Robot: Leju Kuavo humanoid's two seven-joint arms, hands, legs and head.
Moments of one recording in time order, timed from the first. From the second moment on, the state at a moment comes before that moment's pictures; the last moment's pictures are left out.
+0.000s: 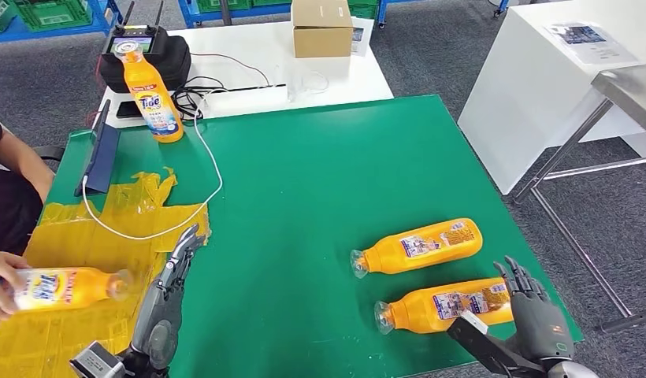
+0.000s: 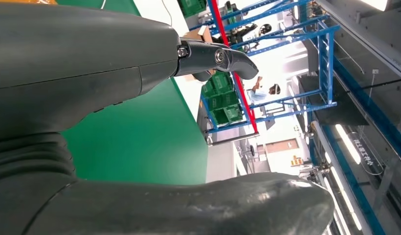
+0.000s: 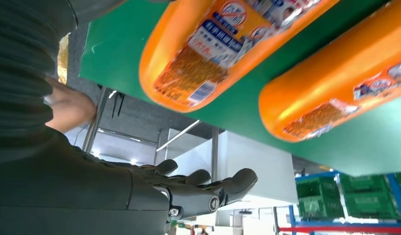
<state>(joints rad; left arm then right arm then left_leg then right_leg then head) 0.19 -0.09 -0.15 -1.70 -0.23 -0.28 -0.64 0.42 0.01 -0.43 -1.80 1.22 0.18 -0.30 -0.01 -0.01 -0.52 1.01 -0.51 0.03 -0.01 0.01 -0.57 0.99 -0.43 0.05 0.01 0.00</state>
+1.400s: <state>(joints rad) 0.10 -0.09 -0.17 -1.62 -0.18 -0.32 -0.63 0.36 -0.54 0.10 -1.60 1.05 0.14 0.16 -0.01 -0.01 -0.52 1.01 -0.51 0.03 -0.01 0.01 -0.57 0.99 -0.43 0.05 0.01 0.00</state>
